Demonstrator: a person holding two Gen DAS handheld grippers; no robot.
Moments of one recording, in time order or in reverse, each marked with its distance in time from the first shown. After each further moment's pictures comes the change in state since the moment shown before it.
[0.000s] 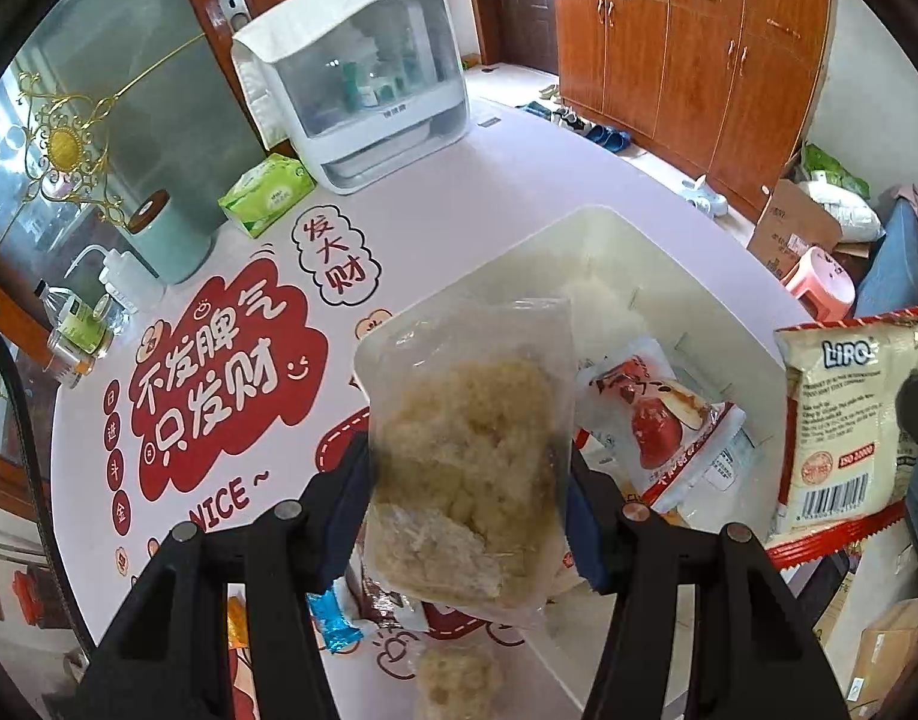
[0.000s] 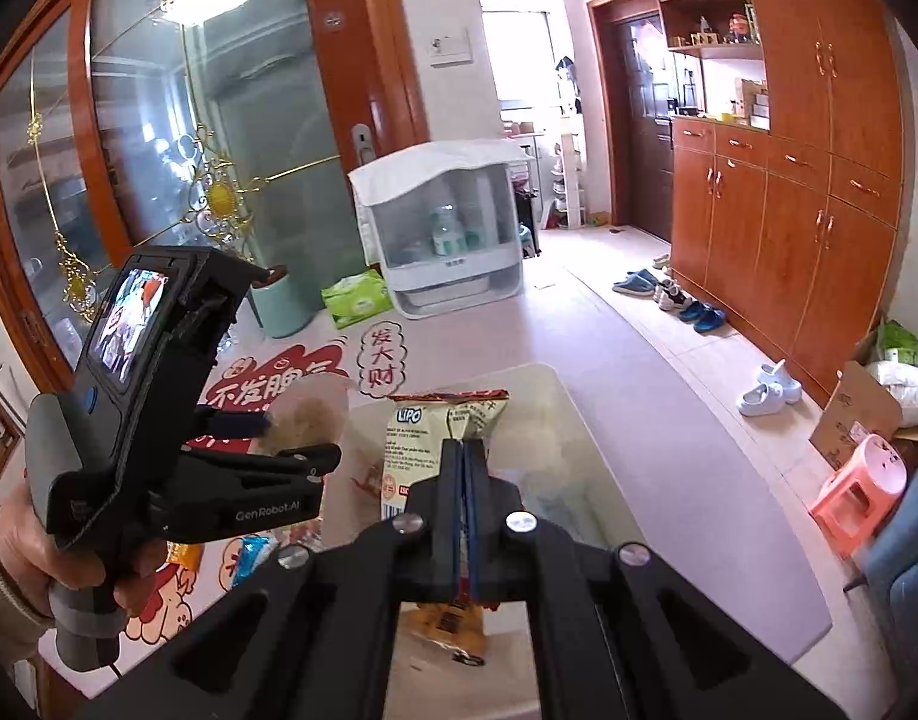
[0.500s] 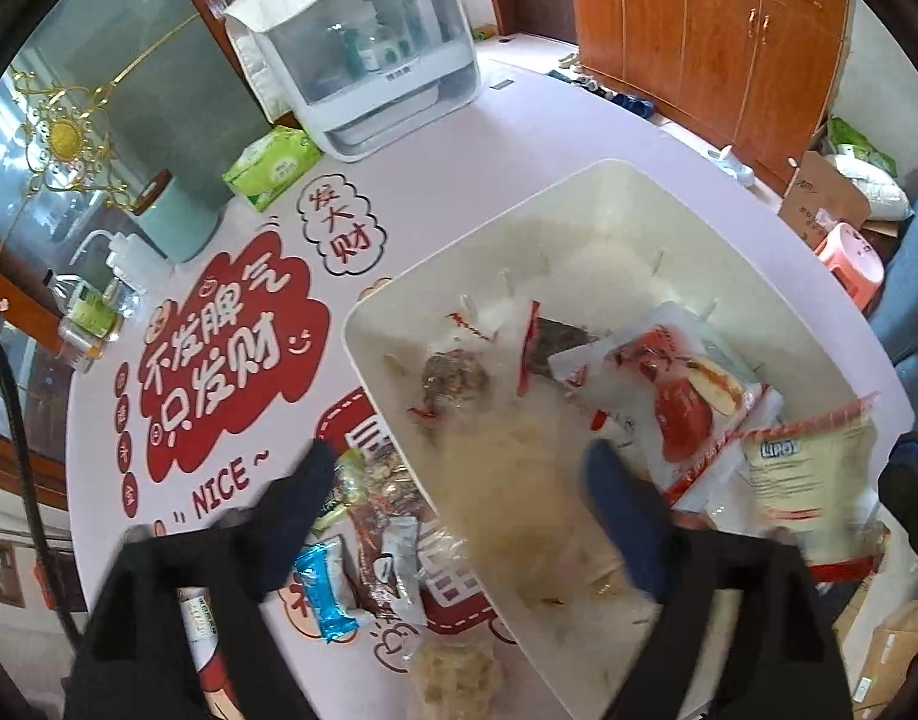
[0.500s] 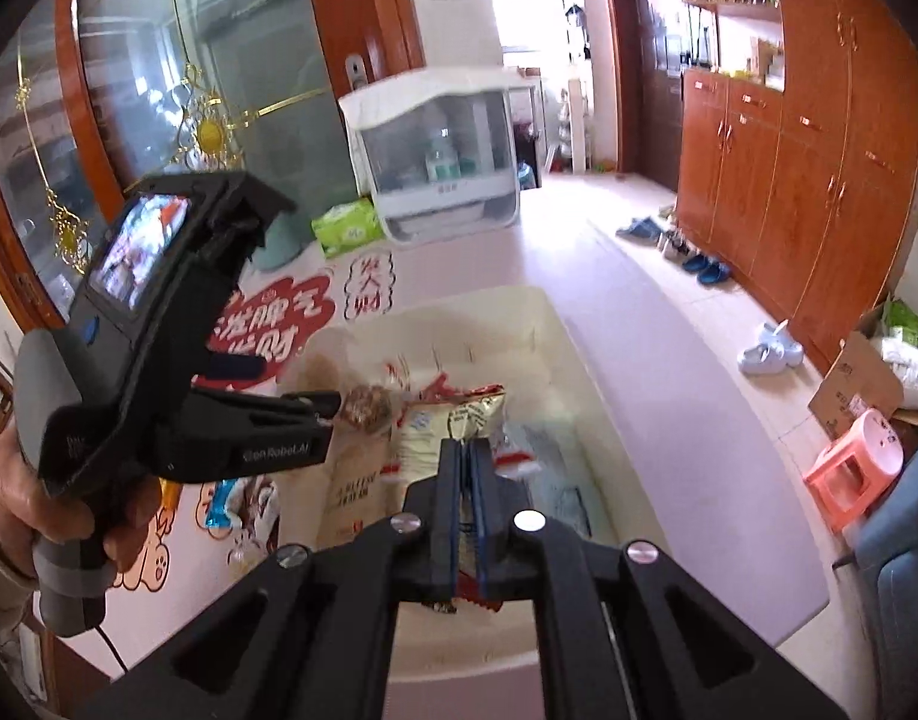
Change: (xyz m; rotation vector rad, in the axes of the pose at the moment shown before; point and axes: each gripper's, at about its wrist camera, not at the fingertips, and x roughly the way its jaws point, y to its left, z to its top) left arm 0.027 -0.009 -0.004 0.005 0.066 0.082; right arm 0.027 -0.013 -0.024 -0.015 0.164 0.005
